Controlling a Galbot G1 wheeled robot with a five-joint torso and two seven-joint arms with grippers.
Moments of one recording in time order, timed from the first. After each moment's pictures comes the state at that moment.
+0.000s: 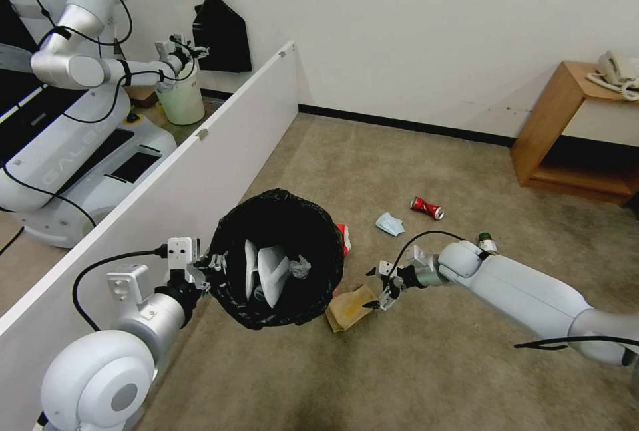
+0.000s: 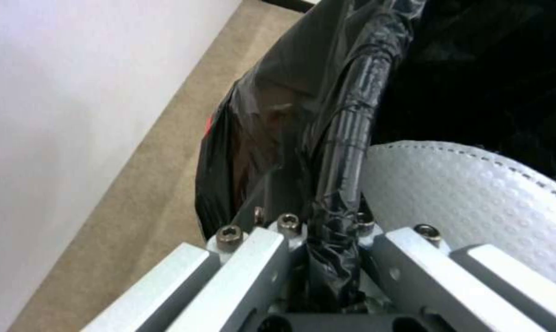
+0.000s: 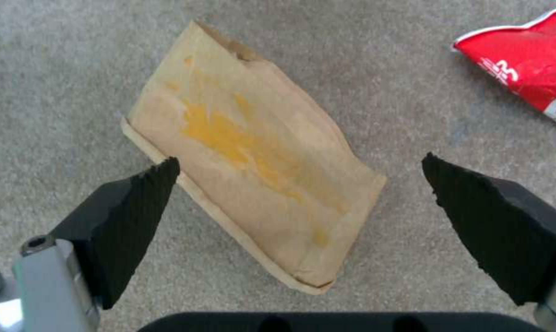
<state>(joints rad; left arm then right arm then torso) 1.42 -1.11 -0.61 -2.43 -0.85 0.74 -0.35 -0.25 0.91 -0.79 0.98 0.47 0.00 -0.81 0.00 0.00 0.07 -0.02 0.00</state>
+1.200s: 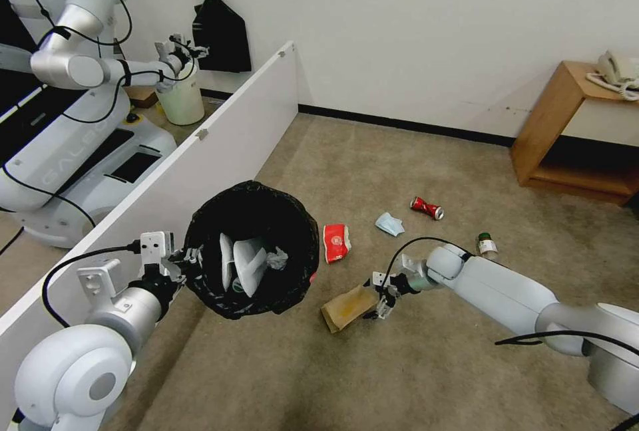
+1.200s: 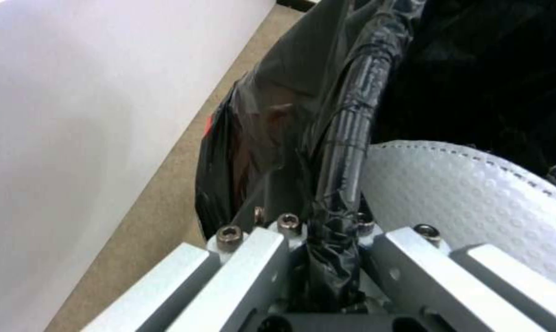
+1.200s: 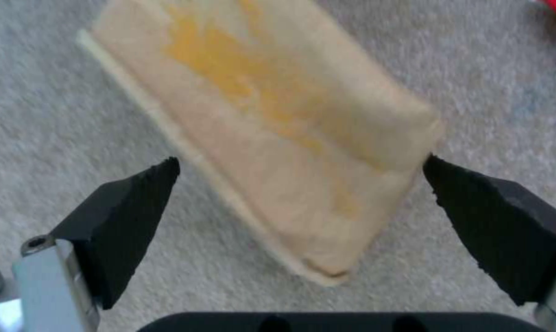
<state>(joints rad) 1.43 -1.11 -0.68 -2.40 -0.86 0.73 -0.33 -0.23 1.04 -0.81 0.79 0.35 0.05 -0.86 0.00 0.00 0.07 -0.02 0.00</state>
